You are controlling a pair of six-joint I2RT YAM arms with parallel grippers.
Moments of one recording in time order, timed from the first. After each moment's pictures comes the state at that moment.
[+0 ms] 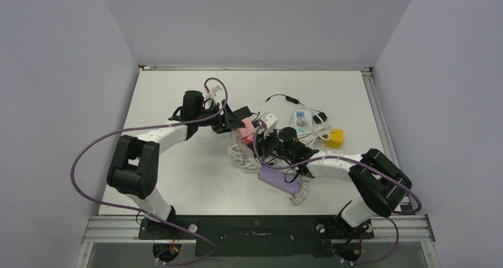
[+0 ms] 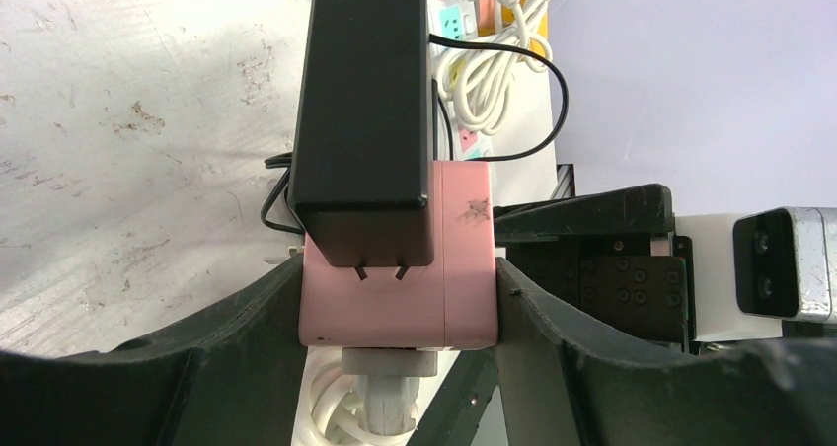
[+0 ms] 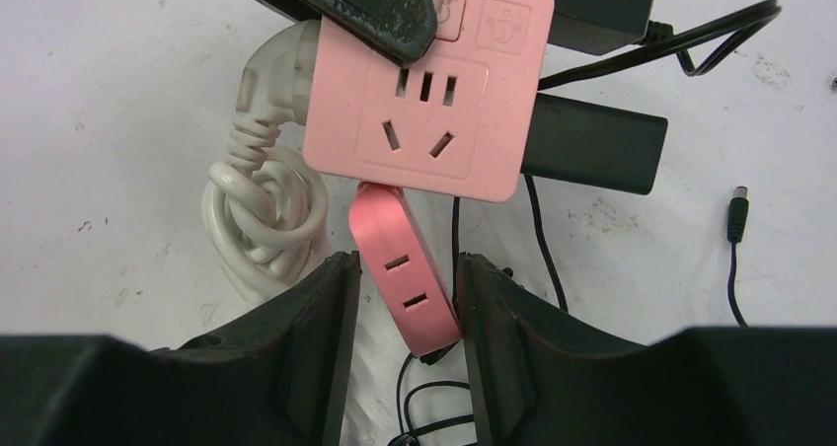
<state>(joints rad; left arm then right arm) -0.29 1.66 0.96 0.11 0.79 -0.73 0.76 1.53 0.62 0.59 -0.16 0.09</state>
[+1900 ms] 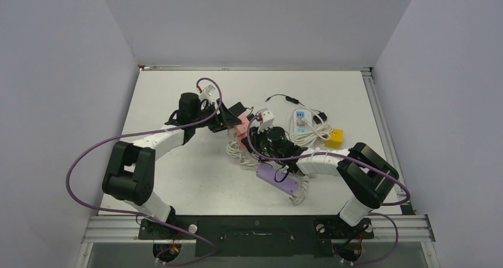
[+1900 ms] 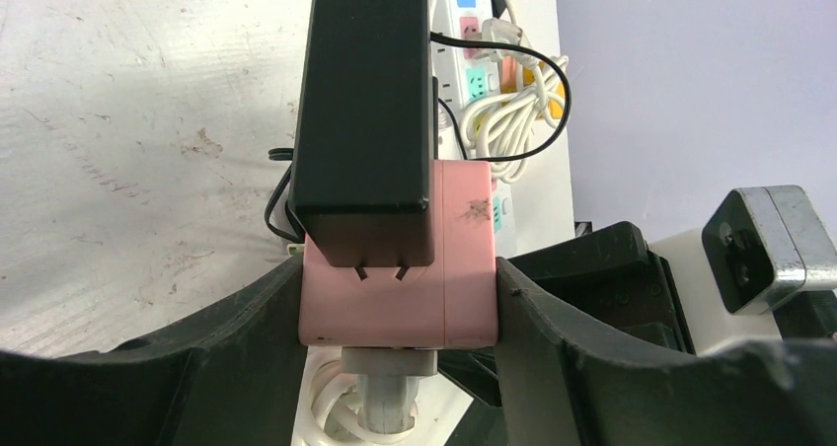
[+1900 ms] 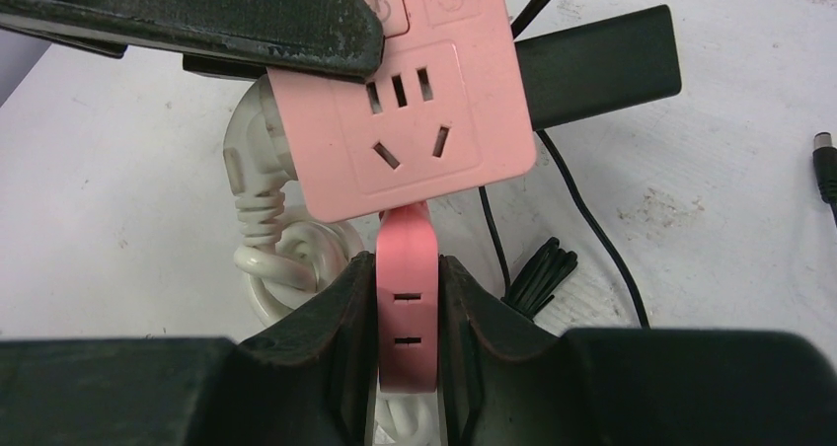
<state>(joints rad) -0.28 1.60 0.89 0.18 0.66 -0.77 0.82 1.64 0.72 0.58 0.02 0.36</state>
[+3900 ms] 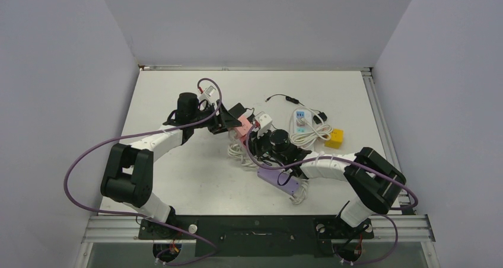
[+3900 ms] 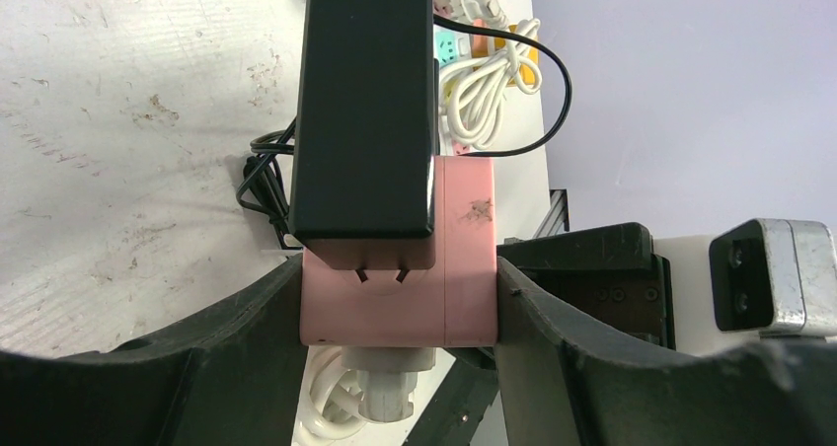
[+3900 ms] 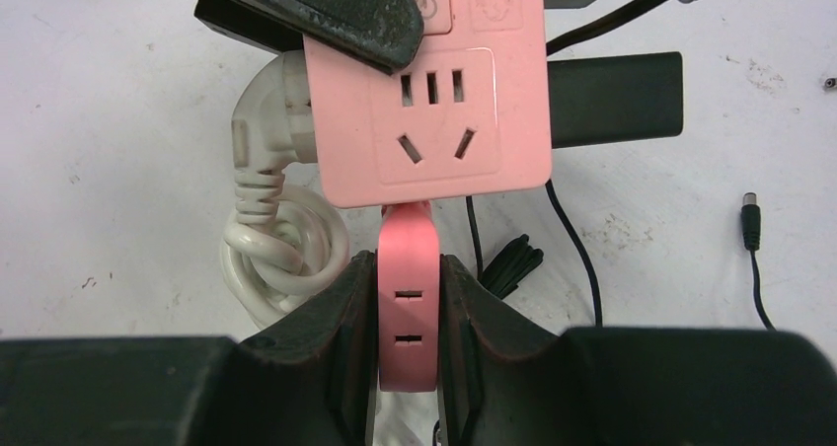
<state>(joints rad) -0.27 1.58 0.89 0.14 0.74 -0.78 0.84 1.57 0.67 0.59 0.01 0.13</state>
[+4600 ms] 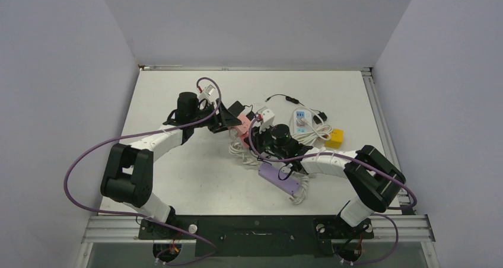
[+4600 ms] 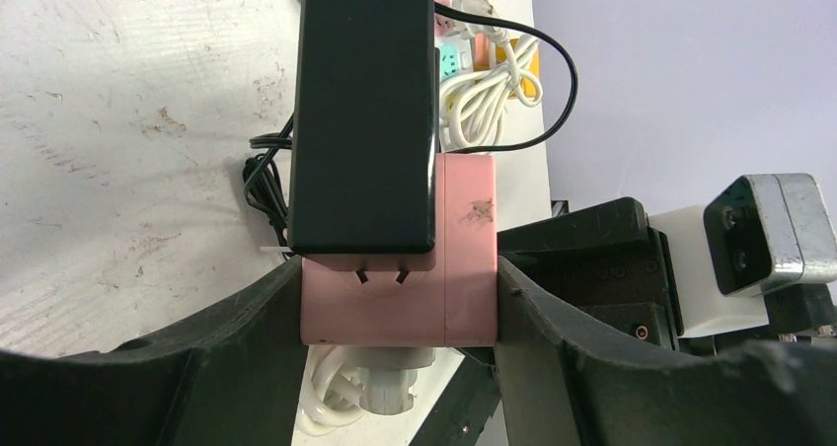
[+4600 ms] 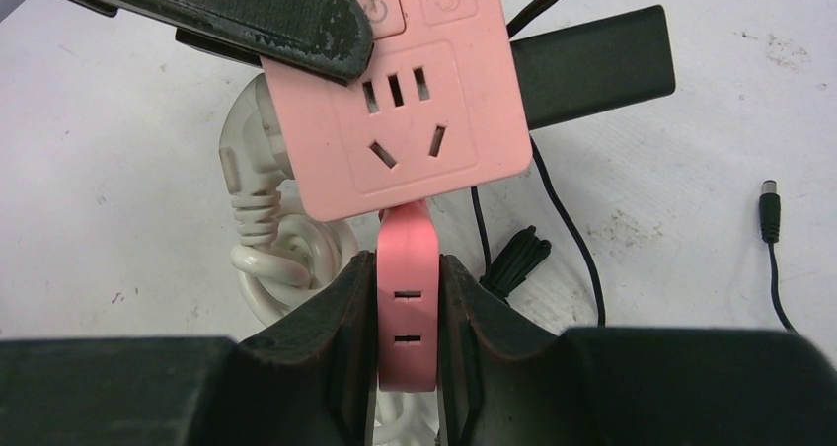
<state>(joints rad) -0.27 1.58 0.90 0.15 0.72 -0.78 0.78 1.58 0.71 0.53 -0.06 0.23</state>
